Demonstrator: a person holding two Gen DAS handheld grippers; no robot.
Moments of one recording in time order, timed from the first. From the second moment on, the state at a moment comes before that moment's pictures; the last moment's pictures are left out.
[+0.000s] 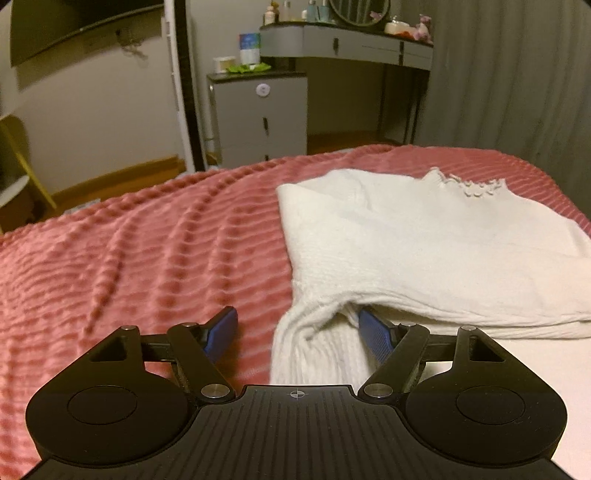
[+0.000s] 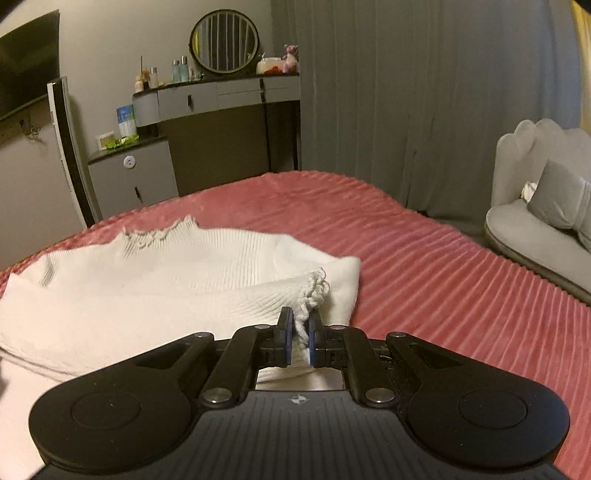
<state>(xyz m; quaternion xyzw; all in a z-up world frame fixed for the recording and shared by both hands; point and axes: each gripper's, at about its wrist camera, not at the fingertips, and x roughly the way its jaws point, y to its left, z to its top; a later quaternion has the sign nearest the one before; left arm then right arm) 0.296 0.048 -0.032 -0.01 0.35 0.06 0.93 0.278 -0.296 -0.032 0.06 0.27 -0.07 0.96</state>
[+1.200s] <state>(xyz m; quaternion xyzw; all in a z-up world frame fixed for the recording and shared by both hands) 0.326 0.052 -0.037 0.04 0.37 0.05 0.93 0.295 -0.269 -0.061 -0.04 0.31 -0.02 0.95</state>
